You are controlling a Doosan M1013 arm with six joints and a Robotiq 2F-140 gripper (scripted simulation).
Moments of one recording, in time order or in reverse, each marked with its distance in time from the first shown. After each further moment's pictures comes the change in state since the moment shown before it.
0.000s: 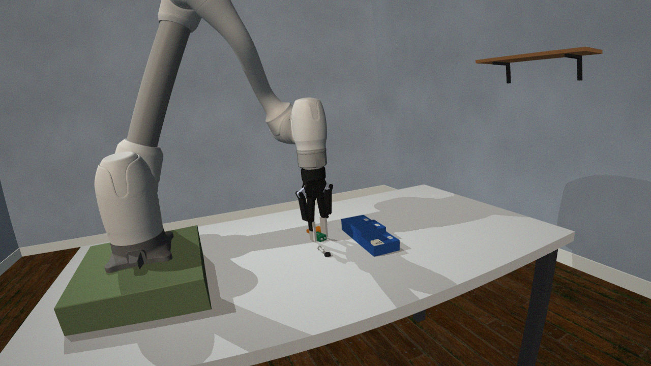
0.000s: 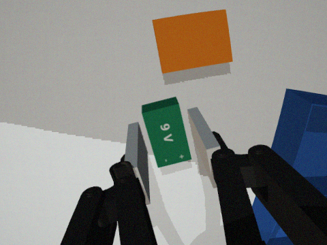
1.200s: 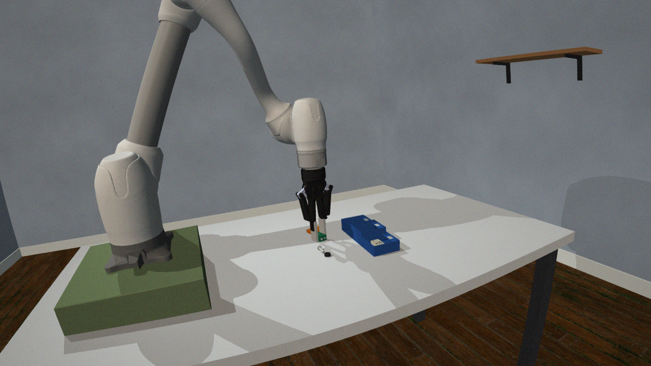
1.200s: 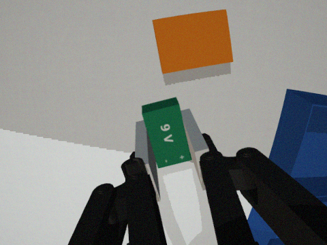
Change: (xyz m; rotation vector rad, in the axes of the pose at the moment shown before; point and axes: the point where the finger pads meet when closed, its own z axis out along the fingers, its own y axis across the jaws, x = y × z) arm 0.000 0.000 0.001 0.000 0.000 0.000
